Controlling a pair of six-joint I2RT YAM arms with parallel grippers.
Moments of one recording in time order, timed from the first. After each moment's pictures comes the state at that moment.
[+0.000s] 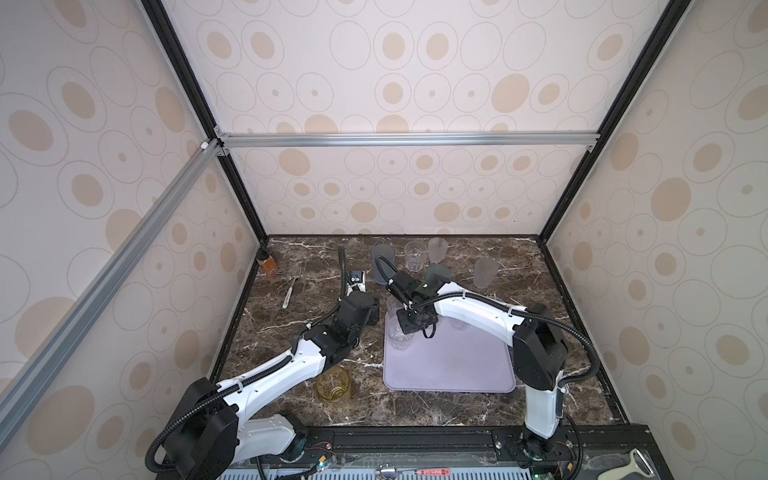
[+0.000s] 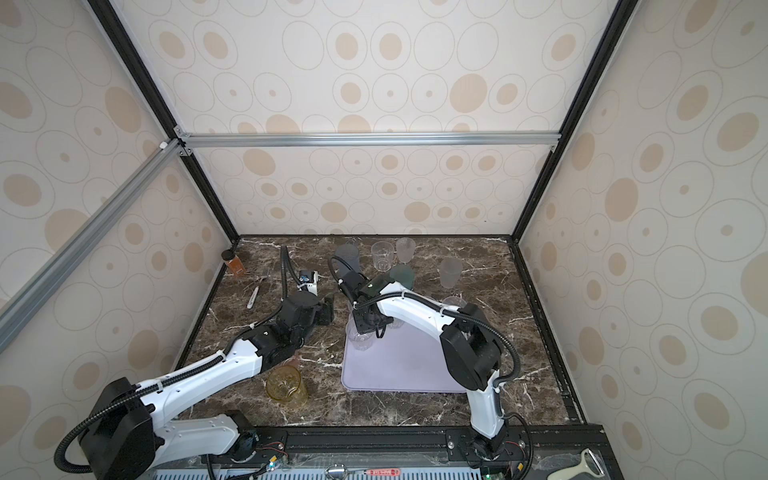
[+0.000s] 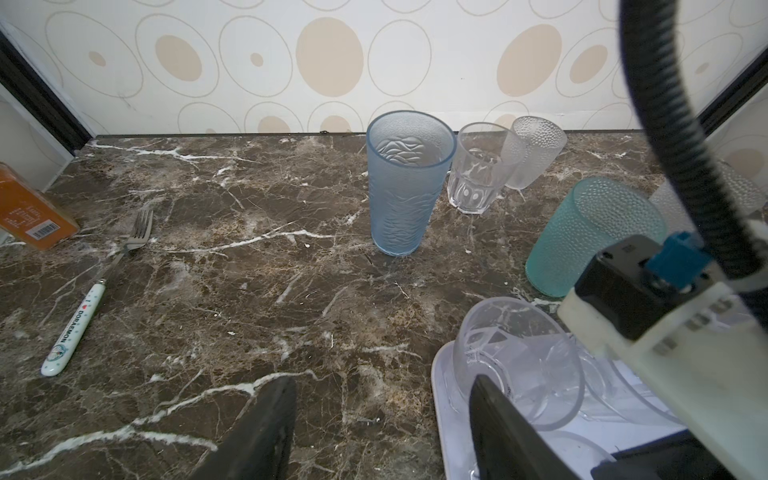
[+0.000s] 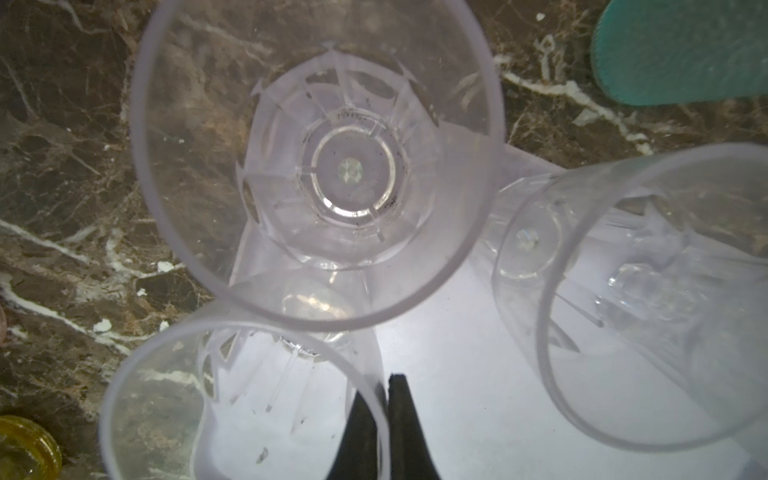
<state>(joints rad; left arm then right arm) -0.70 1.22 0.74 -0.04 -0.51 -0.37 0.84 1.95 1.60 -1.00 0.12 0.51</state>
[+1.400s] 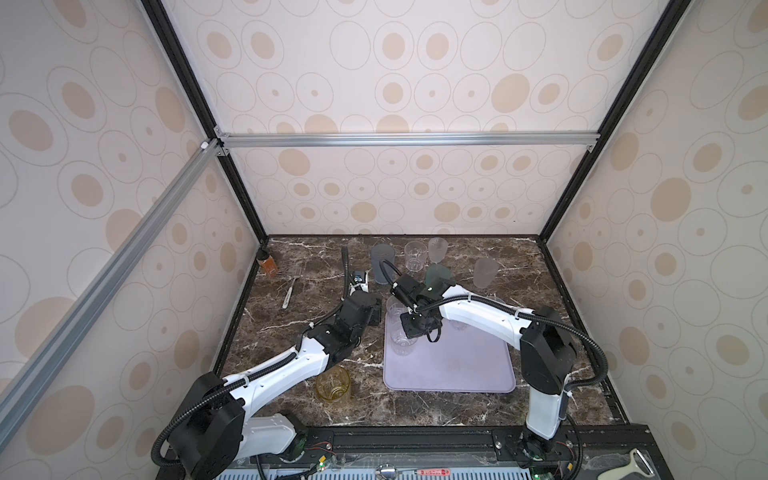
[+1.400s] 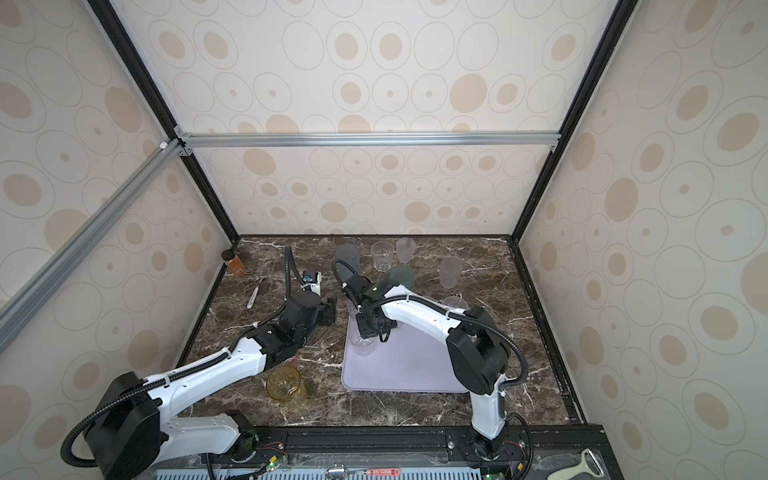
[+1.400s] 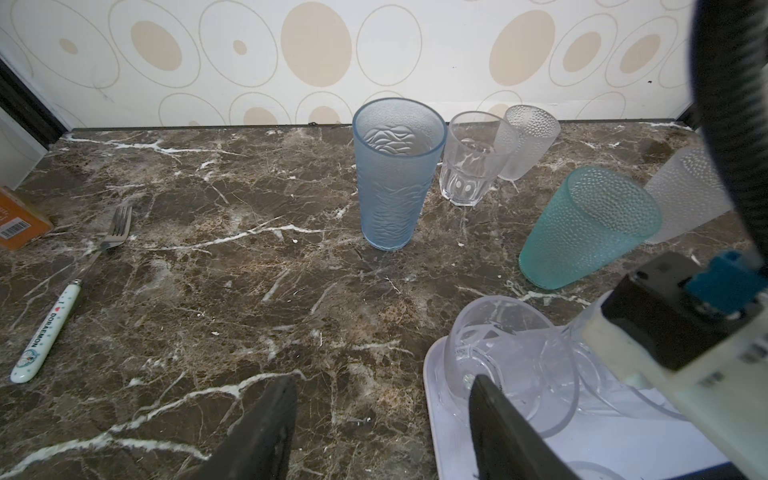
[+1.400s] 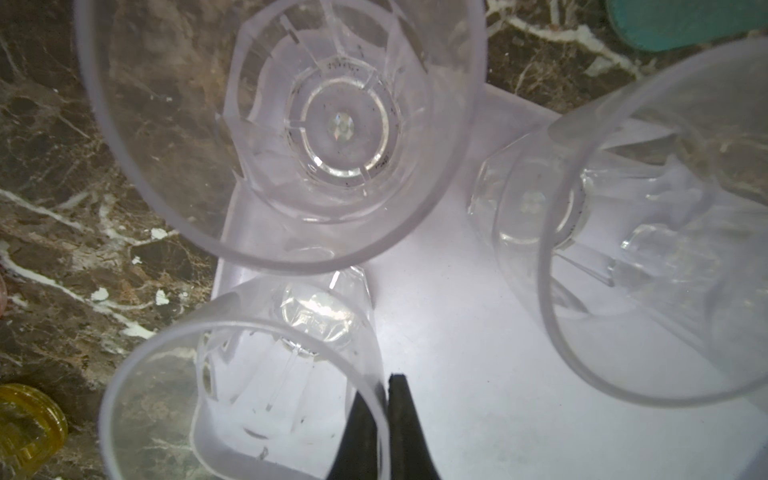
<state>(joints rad) -0.70 1.25 0.74 -0.02 -0.48 -0.37 0.84 1.90 1.53 -0.99 0.10 0.53</state>
